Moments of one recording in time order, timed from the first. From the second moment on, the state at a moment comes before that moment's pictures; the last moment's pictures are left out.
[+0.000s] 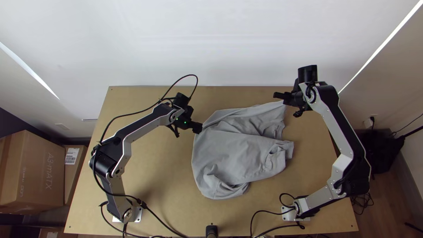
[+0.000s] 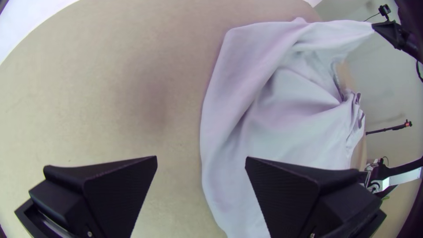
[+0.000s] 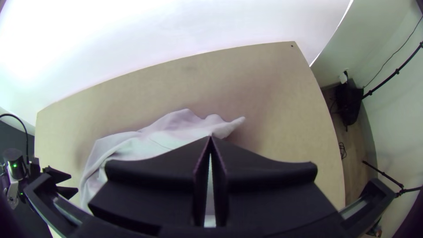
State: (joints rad) left arm -0.47 1.97 1.52 -0.65 0.22 -0.13; right arm 0.13 1.65 1.63 -0.90 0.09 0.30
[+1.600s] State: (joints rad) left arm -0.40 1.52 1.59 -0.79 0.23 -0.18; right arm 0.15 1.39 1.58 -0.69 0.09 0.31
